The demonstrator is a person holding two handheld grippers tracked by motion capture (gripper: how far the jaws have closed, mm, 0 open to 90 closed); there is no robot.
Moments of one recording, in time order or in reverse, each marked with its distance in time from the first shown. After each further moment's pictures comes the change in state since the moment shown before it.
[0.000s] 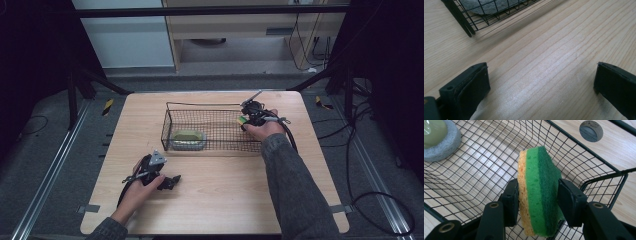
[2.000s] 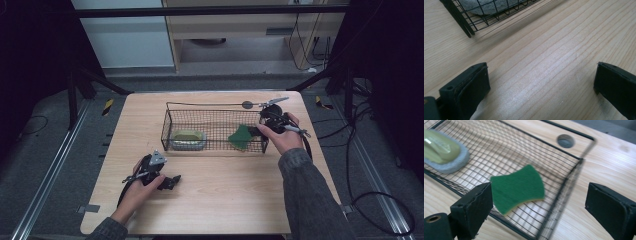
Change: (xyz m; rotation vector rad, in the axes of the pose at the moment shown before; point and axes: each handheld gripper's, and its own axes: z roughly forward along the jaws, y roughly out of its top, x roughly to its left) left arm 0.000 0.000 0.000 0.003 -0.002 0.002; right arm -0.011 -0.044 -0.053 -0.217 -0.031 0.117
